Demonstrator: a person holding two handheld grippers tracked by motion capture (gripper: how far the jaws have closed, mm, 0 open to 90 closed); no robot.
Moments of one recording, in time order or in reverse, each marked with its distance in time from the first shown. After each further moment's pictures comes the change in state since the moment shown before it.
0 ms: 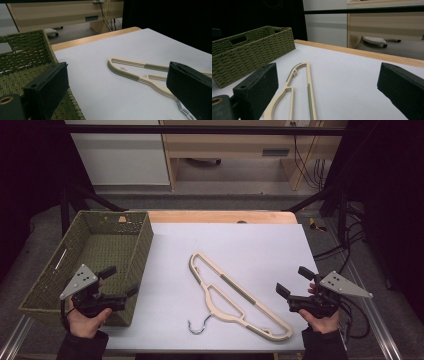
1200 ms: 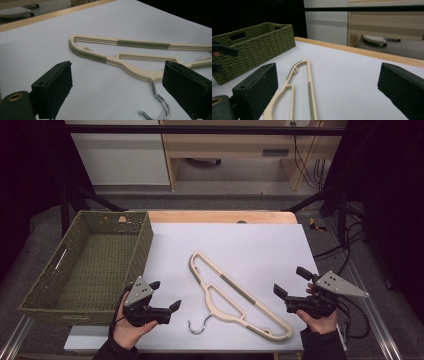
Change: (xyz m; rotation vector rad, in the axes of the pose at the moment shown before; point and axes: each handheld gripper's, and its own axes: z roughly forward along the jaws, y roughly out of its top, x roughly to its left) left arm -0.080 -0.028 0.071 0.194 -0.107 0.052; right arm 0.006 0.001 0.003 0.020 -0.001 -0.019
